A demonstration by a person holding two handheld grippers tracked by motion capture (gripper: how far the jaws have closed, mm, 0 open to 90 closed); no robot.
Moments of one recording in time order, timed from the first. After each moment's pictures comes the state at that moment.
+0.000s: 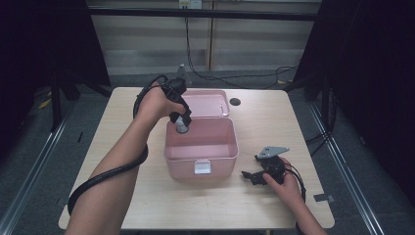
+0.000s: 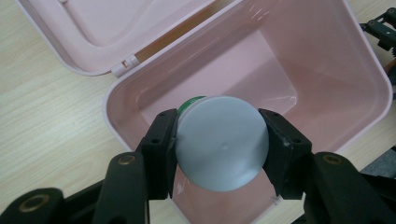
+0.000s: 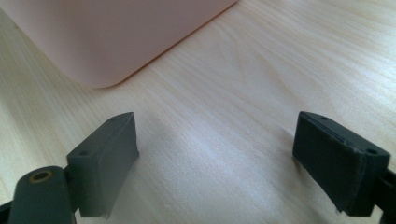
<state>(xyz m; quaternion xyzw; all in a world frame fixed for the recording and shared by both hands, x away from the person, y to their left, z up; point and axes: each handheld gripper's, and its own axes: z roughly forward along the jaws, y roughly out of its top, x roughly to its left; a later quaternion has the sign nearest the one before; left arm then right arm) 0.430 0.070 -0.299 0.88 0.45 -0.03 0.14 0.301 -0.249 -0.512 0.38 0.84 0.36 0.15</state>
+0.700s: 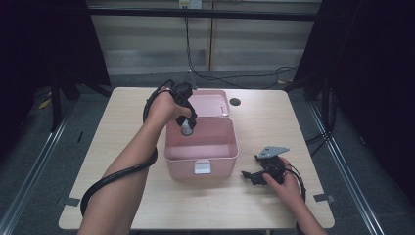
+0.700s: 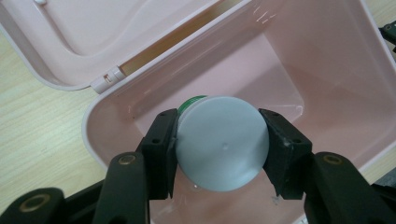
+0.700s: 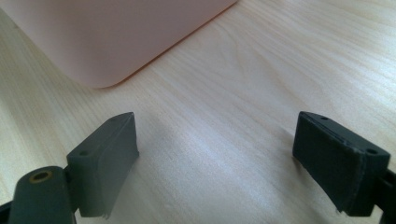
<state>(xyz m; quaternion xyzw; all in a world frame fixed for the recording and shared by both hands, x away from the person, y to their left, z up) 0.435 0.054 -0.319 0.88 0.46 -0.03 0.14 0.301 -0.249 -0.512 0.38 0.84 0.36 0.15</state>
